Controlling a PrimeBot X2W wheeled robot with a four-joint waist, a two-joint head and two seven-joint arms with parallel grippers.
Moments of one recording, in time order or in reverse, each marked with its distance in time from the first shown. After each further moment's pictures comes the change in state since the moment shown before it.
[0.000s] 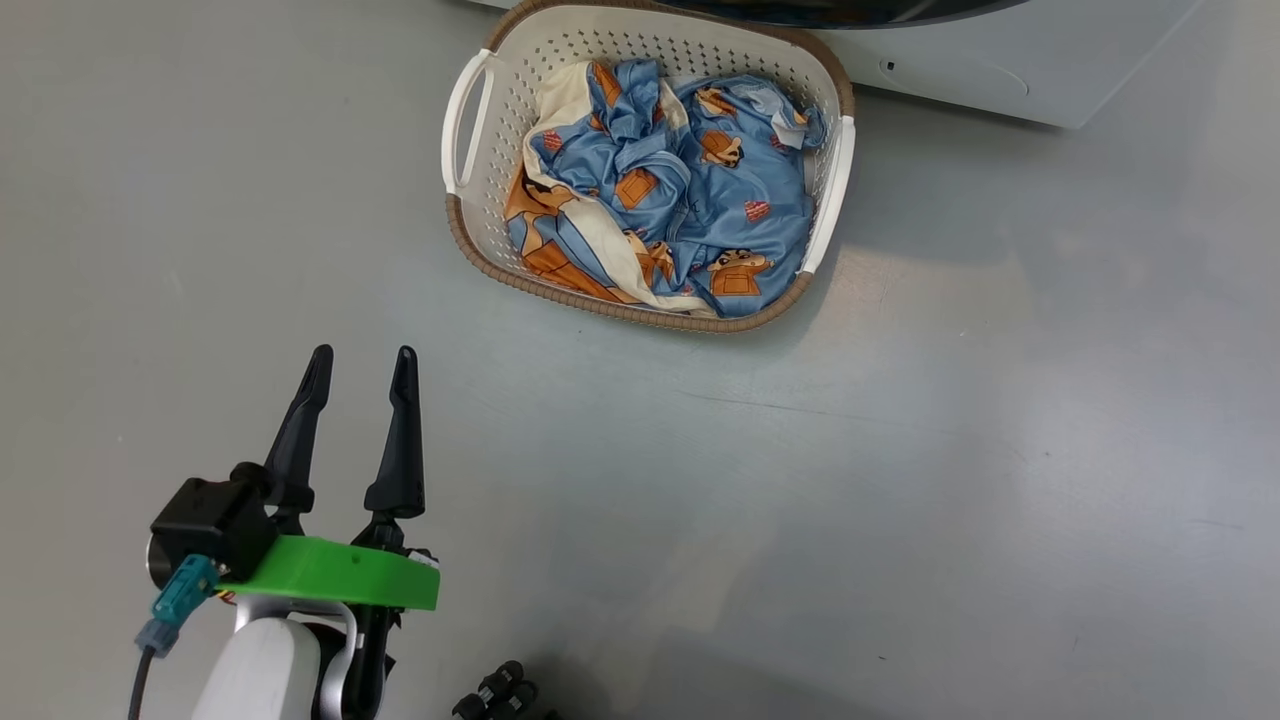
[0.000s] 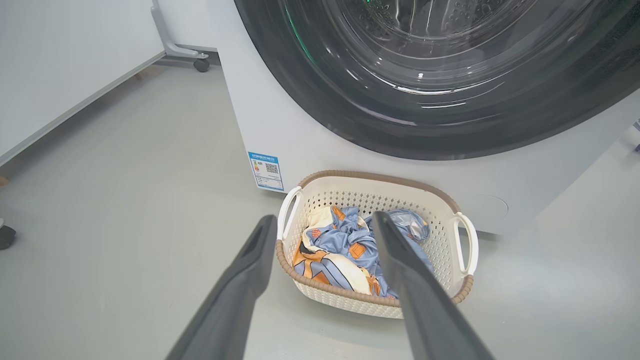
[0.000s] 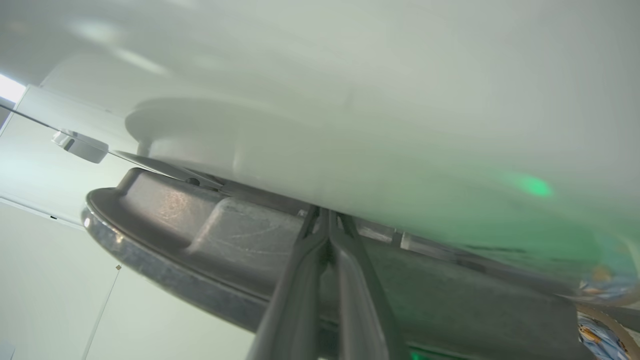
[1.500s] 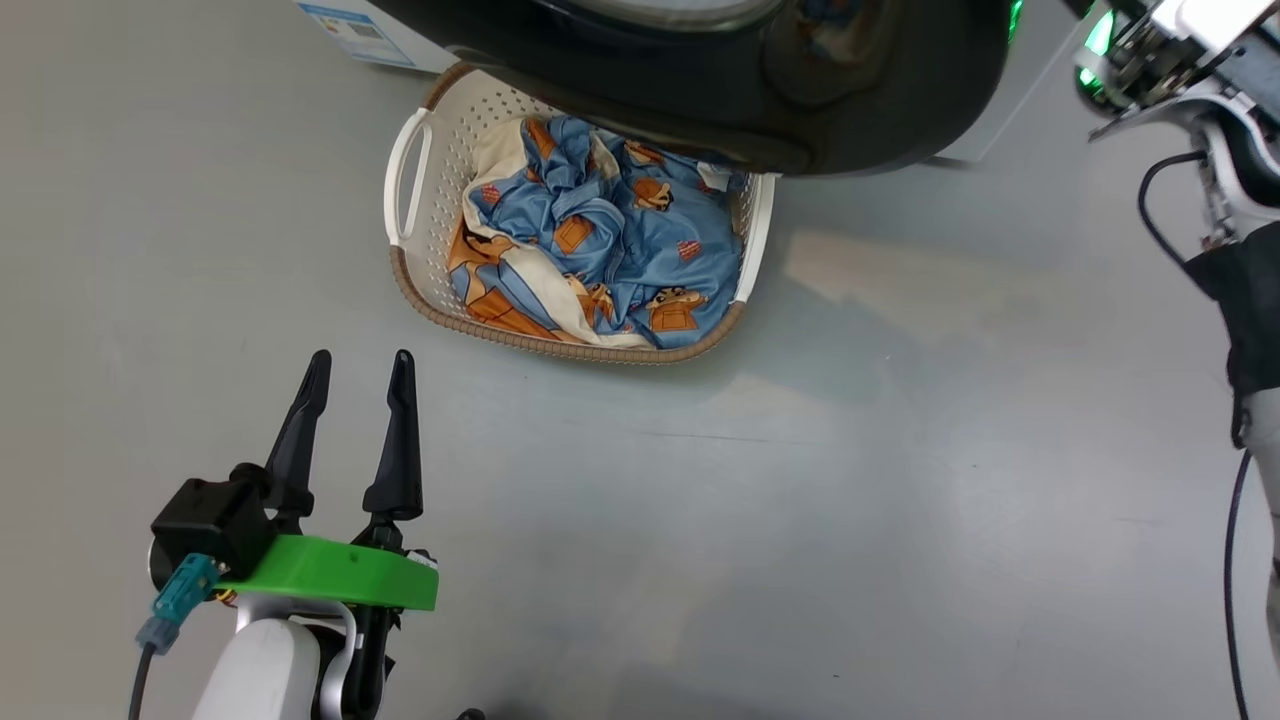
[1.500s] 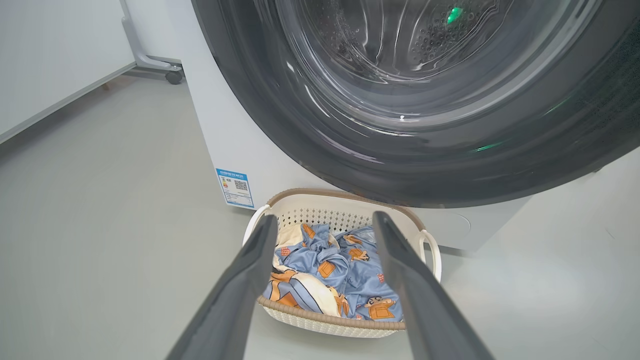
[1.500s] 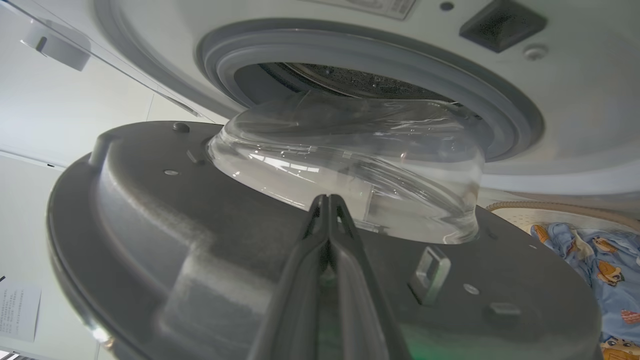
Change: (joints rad) left arm -0.005 0.000 0.002 0.016 -0.011 0.000 0.000; right arm 0.057 0.097 0.132 0.006 0.025 0.000 0.121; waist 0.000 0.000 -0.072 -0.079
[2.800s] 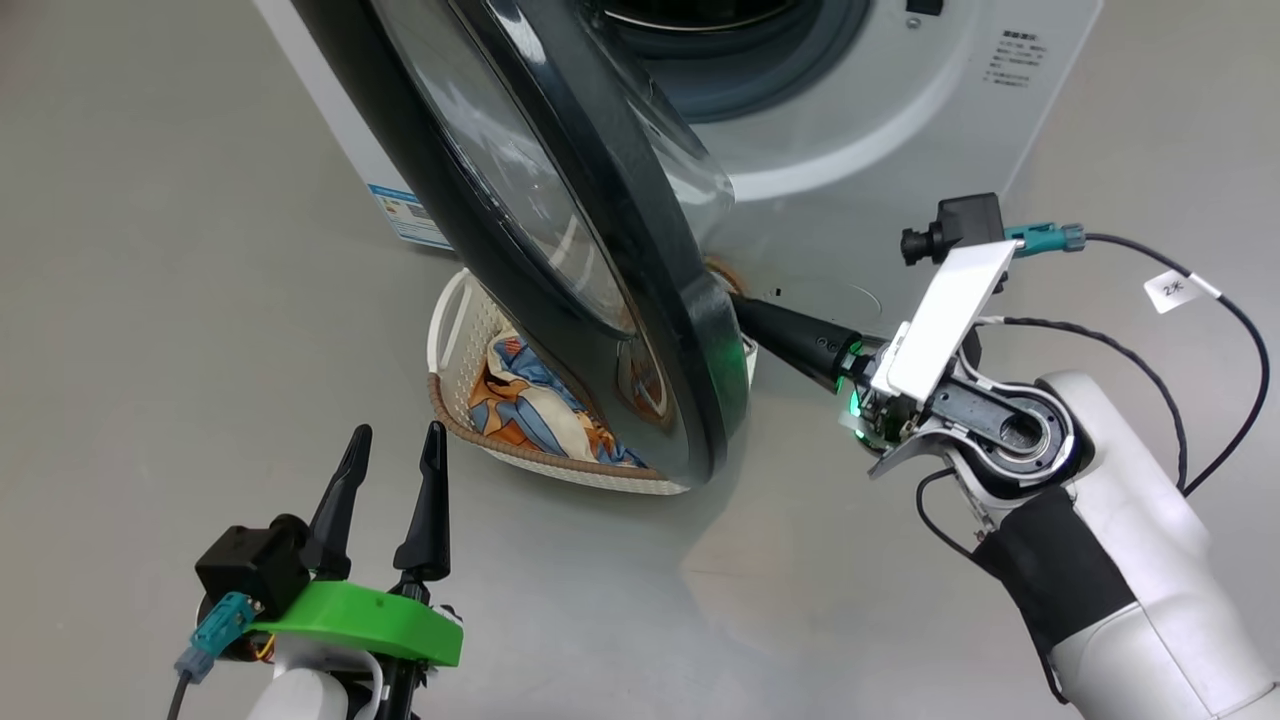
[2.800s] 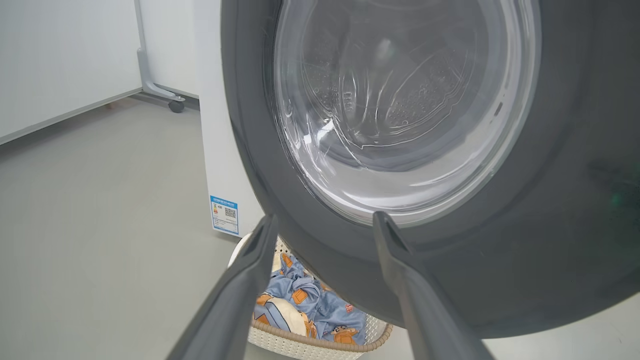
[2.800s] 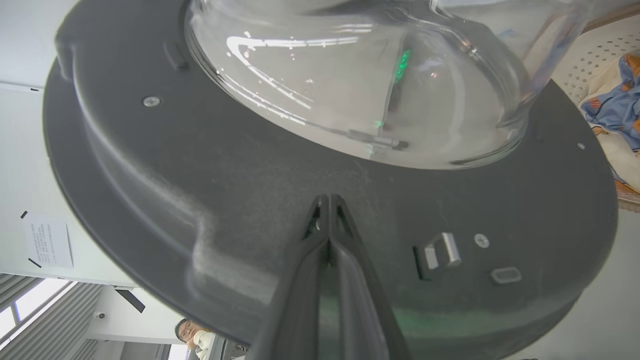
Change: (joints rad) left arm 0.053 0.002 -0.061 0.080 -0.090 0.000 0.000; right arm 0.398 0.158 0.144 -0.012 0.024 0.000 0.045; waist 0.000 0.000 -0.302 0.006
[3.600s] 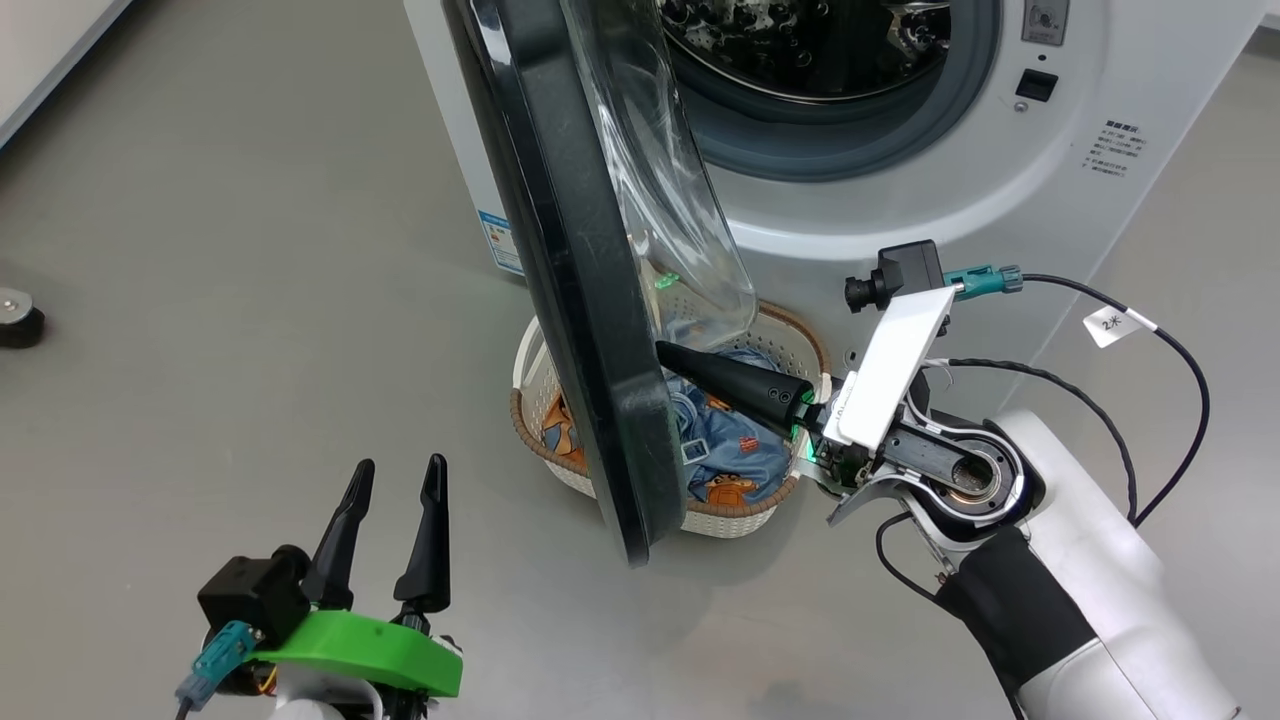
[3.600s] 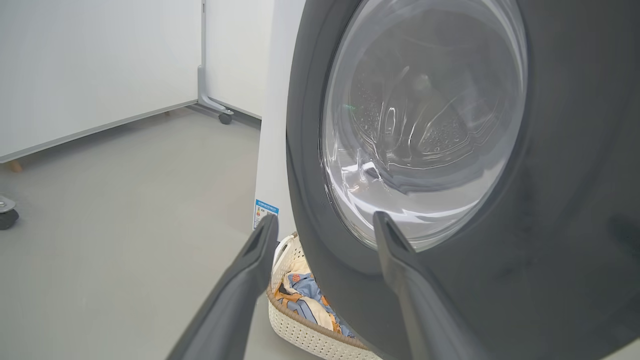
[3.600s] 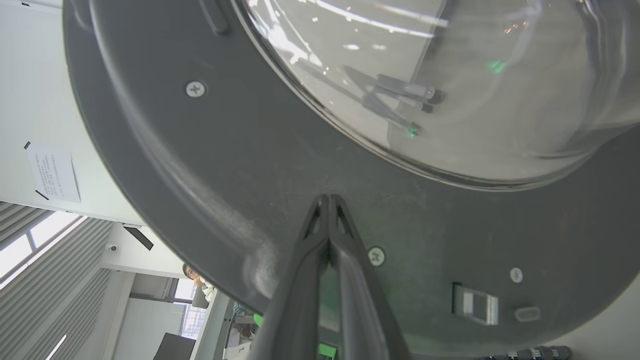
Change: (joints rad) left arm 0.046 0.003 -0.006 0.000 -0.024 0.000 0.000; right arm 0.047 0.032 0.062 -0.021 0.002 0.000 -0.009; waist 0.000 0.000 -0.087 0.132
